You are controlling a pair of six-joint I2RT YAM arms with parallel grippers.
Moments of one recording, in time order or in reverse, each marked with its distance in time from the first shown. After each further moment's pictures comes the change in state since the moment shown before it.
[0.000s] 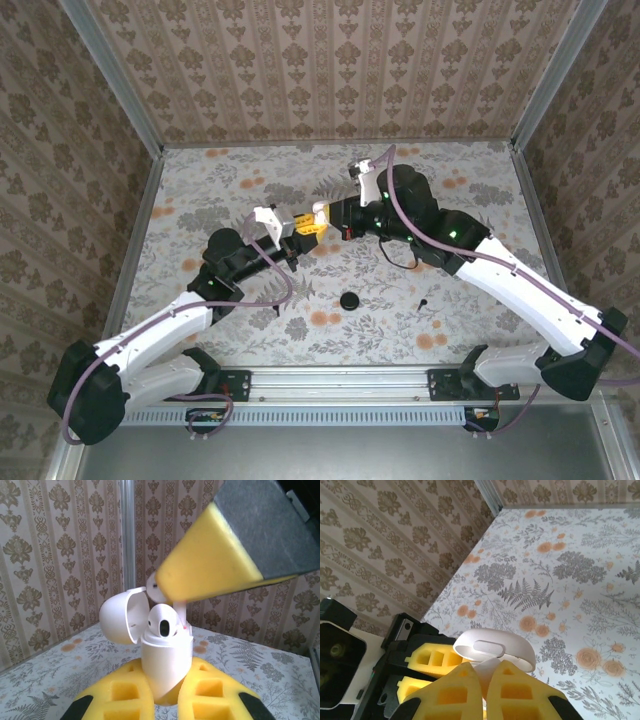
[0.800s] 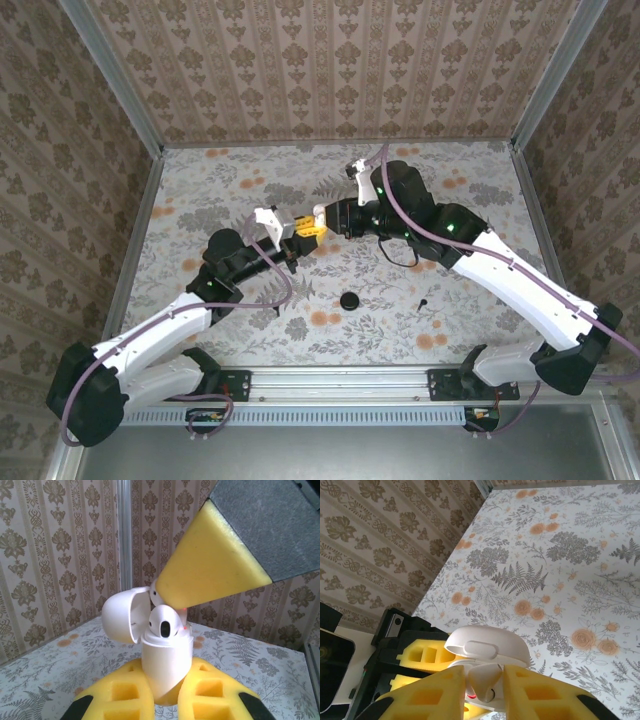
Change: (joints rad) left arm -0.002 -0.013 -0.002 -0.027 0.003 0.000; right arm 0.002 0.035 0.069 -0.111 0.004 0.031
